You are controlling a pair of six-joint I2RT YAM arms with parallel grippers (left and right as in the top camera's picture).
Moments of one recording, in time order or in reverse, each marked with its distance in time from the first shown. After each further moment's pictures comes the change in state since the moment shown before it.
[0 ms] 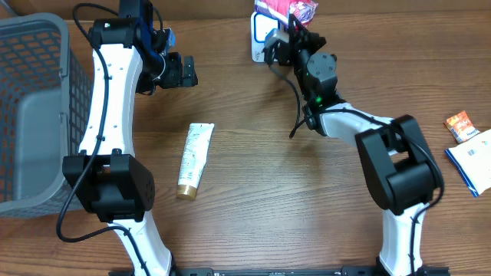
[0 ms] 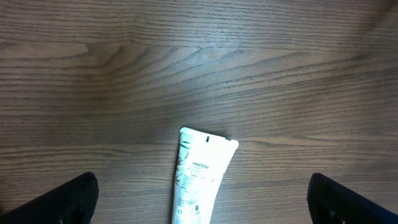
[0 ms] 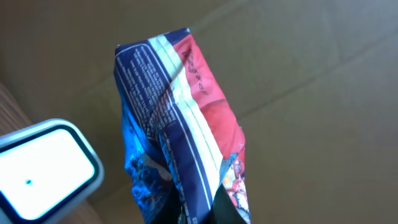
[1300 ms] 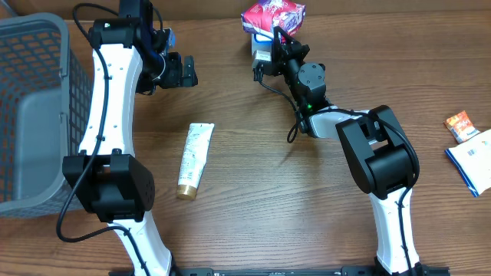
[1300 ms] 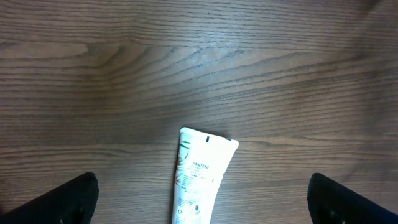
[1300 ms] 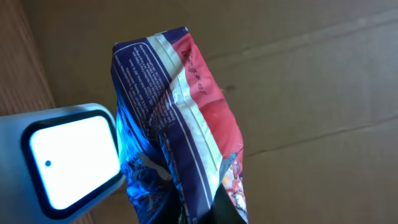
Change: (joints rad) left arm 0.000 0.000 0.000 0.000 0.000 0.000; right arm 0.014 0.159 0.058 0.116 -0.073 -0.266
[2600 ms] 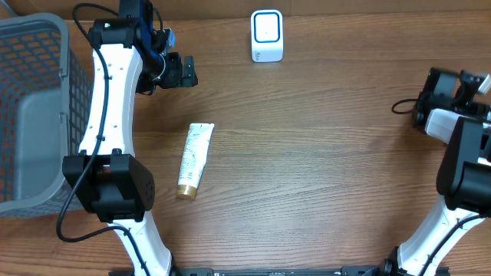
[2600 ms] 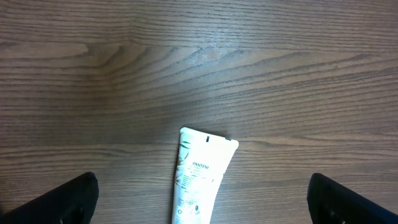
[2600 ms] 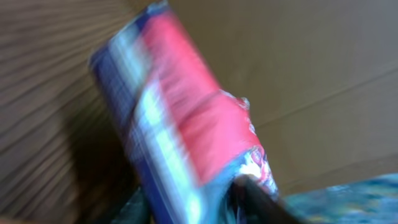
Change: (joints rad) left arm 0.000 0.000 0.000 0.000 0.000 0.000; right arm -0.683 -0.226 -0.199 -1.000 1.166 1.230
